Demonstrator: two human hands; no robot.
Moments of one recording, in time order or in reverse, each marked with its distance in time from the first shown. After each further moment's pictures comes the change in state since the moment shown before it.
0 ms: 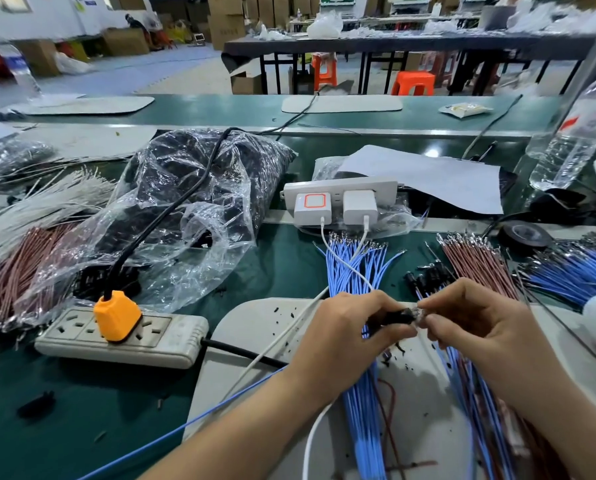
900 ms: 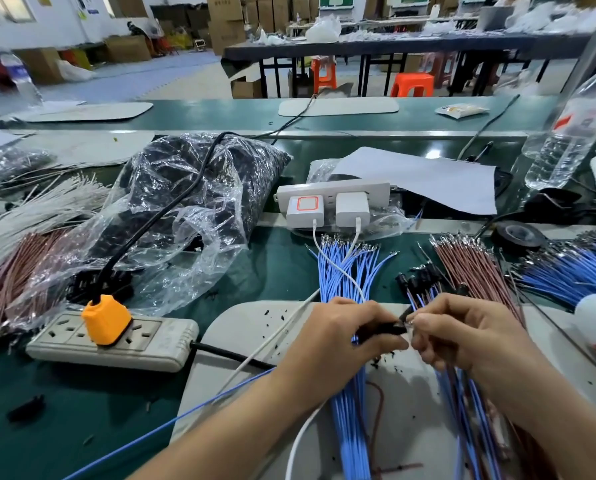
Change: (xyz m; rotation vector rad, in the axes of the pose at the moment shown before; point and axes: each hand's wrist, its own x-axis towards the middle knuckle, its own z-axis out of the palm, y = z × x) left_hand 0.002 0.002 0.000 0.007 -0.078 0.006; right_hand 0.005 0.001 -0.004 0.314 -0.064 0.311
